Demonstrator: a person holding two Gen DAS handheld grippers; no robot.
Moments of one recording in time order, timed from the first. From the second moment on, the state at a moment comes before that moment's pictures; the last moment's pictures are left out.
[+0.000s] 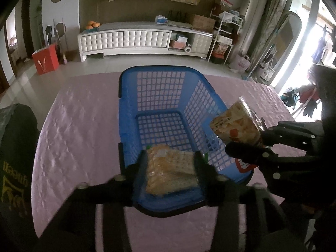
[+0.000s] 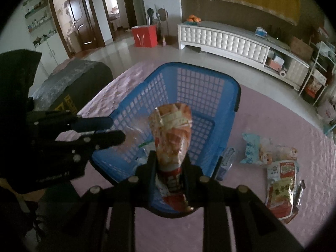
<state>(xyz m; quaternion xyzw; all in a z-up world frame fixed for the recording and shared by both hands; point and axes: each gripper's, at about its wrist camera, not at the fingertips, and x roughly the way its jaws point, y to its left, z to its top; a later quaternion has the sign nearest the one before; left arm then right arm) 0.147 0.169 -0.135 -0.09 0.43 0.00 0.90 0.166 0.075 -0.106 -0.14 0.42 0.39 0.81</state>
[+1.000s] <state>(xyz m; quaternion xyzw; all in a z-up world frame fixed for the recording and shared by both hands) 0.119 0.066 -0.073 -0.03 0.38 -0.04 0.92 0.131 -0.033 -0.047 -0.10 0.38 0.31 0.86</state>
